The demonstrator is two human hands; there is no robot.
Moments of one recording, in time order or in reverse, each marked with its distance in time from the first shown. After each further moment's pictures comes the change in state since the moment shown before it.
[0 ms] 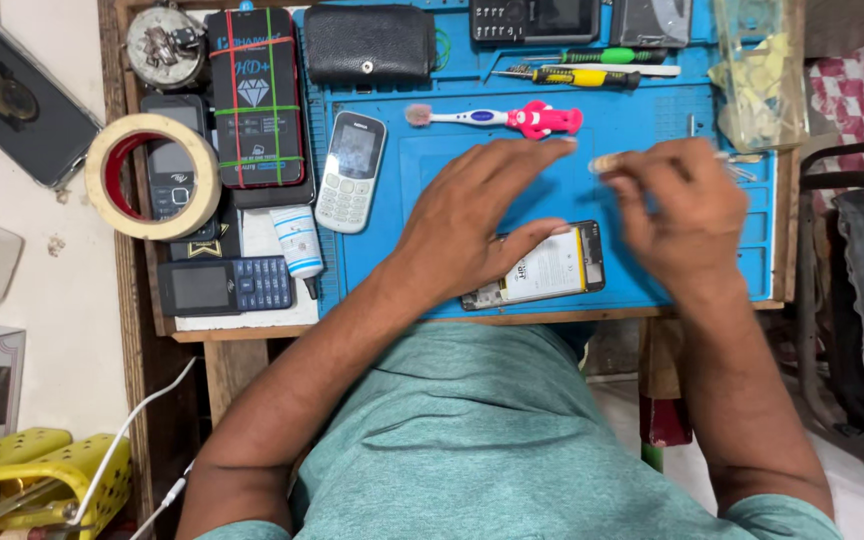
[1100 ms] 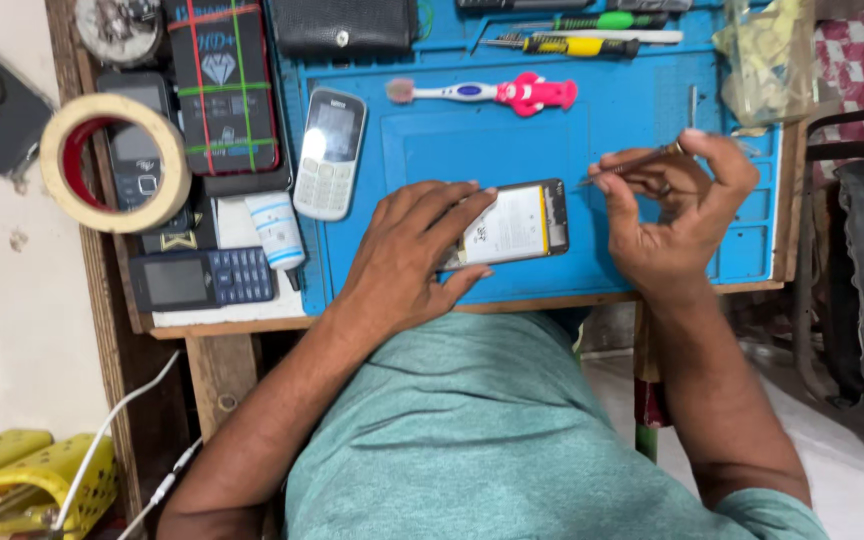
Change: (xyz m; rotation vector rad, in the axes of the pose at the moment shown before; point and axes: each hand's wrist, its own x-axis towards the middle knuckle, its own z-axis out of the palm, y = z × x) left_hand -0.059 -0.010 -0.002 0.127 -0.152 -0.141; right_hand -0.039 0.004 0.032 0.654 0.135 0.103
